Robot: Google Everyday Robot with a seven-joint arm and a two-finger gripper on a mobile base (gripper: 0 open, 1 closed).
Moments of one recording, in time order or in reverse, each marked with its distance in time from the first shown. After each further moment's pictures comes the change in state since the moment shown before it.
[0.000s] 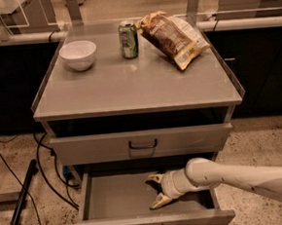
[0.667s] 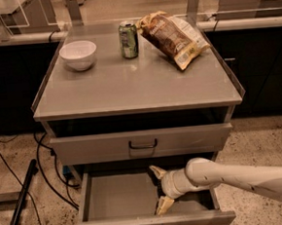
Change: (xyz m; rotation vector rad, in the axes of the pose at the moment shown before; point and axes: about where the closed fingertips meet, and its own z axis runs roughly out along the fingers) arm 0.001 0.000 0.001 0.000 0.001 0.003
